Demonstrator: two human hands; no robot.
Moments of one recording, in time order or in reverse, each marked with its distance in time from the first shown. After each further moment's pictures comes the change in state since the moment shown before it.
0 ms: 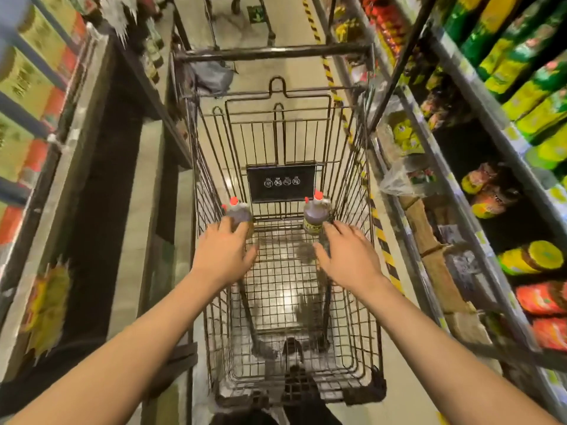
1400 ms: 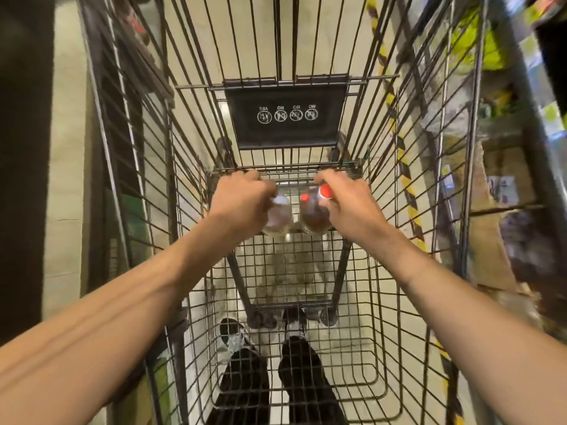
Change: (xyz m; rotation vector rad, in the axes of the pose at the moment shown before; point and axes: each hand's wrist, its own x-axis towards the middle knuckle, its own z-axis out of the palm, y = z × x) left_hand 0.163 0.004 0.142 -0.044 -0.146 0.165; right_hand 0.172 0.046 0.142 0.360 -0.105 -0.086
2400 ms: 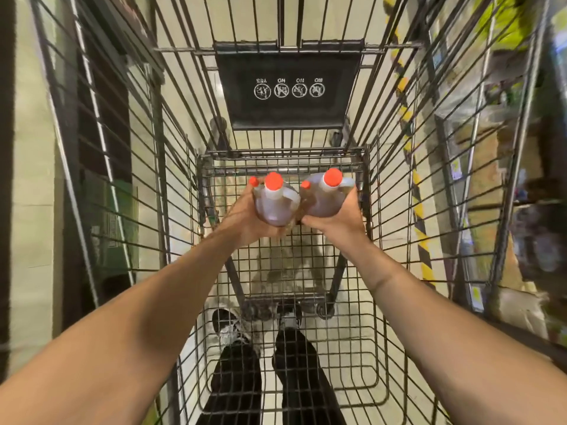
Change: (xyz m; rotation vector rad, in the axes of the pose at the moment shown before) left_hand 0.022 -0.019 0.125 -1.120 -0.245 -0.394; right_hand 0.020 0.050 0.091 0.645 0.157 0.451
